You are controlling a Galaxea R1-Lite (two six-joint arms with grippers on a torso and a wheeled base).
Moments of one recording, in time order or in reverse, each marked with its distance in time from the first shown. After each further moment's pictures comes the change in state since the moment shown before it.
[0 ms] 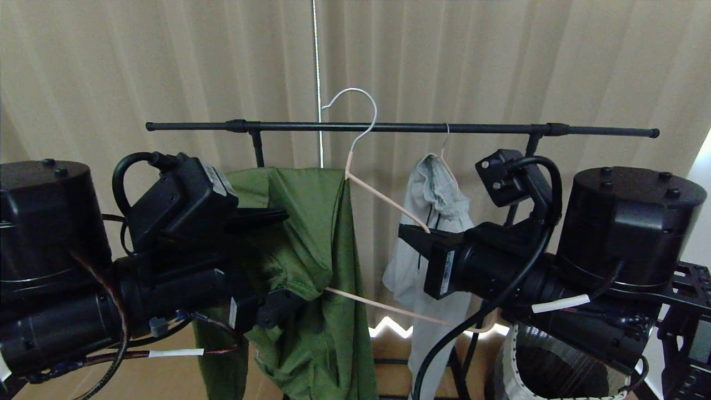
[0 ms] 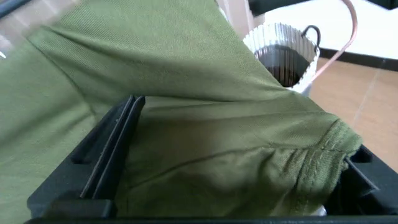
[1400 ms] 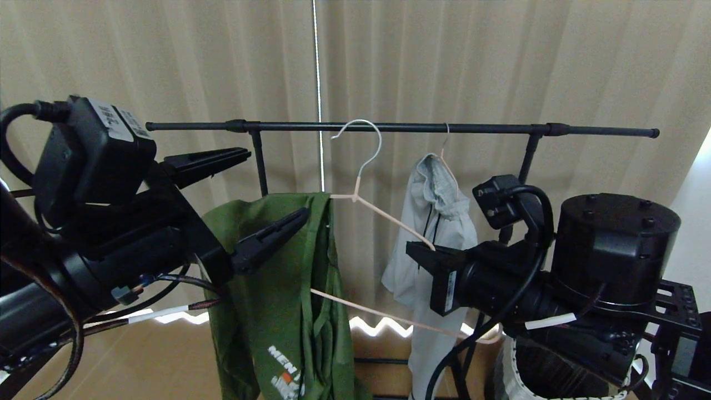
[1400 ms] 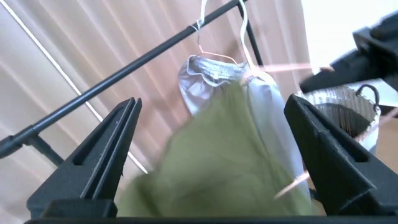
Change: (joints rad) left arm 0.046 -0.038 0.045 -0.301 0.051 0.030; right arm -0.023 0.020 0.084 -0.066 0.004 -0.035
